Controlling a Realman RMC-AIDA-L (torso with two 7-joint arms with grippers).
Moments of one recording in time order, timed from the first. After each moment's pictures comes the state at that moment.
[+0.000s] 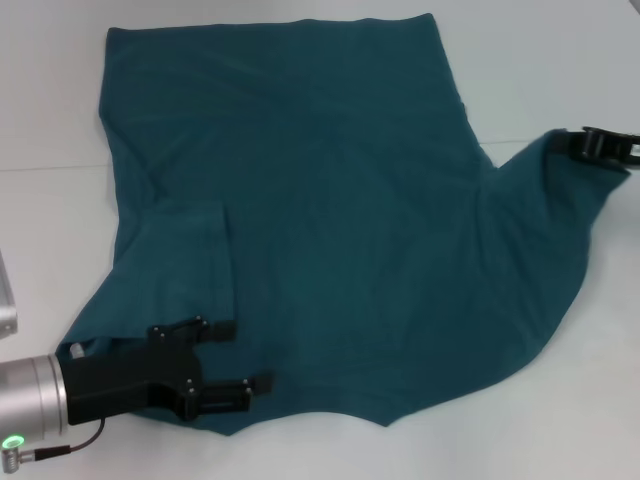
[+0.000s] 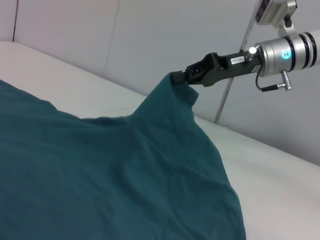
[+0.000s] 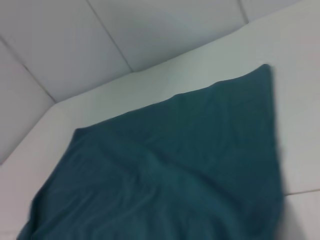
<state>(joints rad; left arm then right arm) -0.47 -2.17 0.70 0.67 2.03 1.49 -1.34 0.64 1.96 -0.64 -0.68 -2.05 -1.02 2.12</state>
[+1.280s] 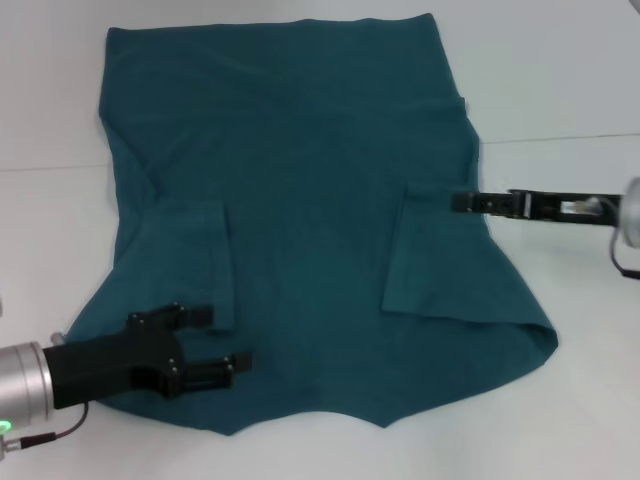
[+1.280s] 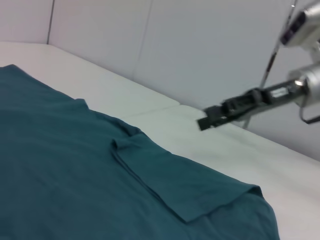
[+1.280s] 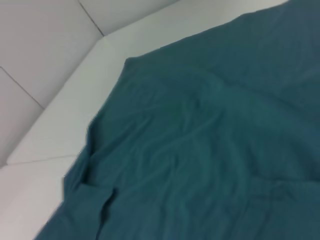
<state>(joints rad) -0.47 -2.16 0.68 0.68 2.02 1.45 -1.38 0.62 2.01 -0.77 -0.68 -2.05 -1.10 2.14</state>
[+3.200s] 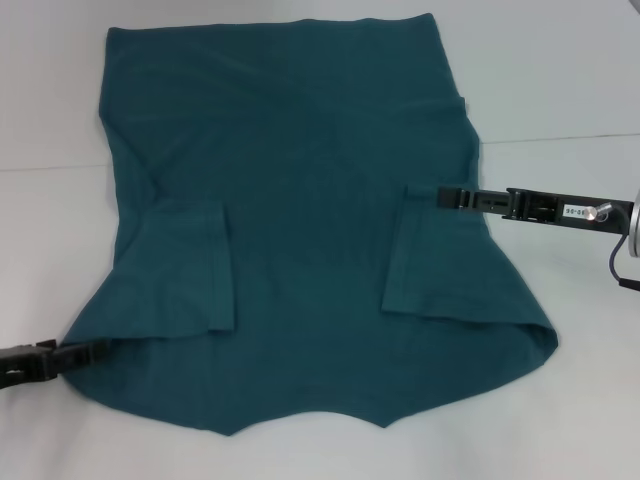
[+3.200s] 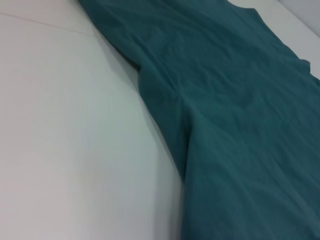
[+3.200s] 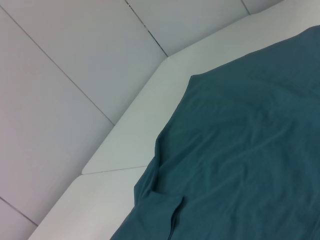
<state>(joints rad) -0.45 -2.11 0.47 0.75 2.30 1.21 -1.87 0.59 2.02 -0.69 -0.66 -1.94 -1.29 2.02</state>
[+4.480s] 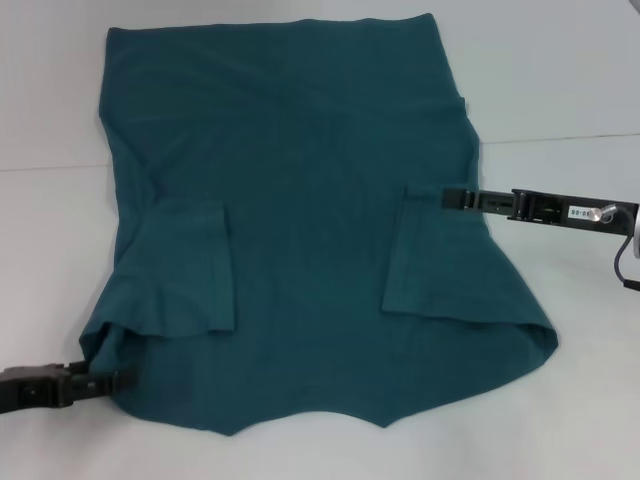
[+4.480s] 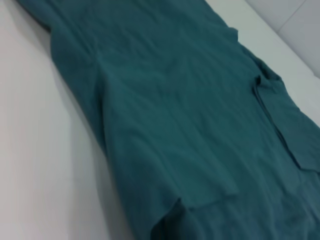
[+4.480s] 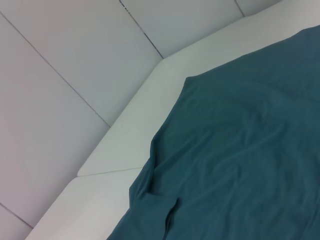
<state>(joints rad) -0.46 -2.10 0.46 0.79 2.36 1.44 -1.89 0.58 2.02 -0.68 -0.66 -1.94 -1.28 2.01</state>
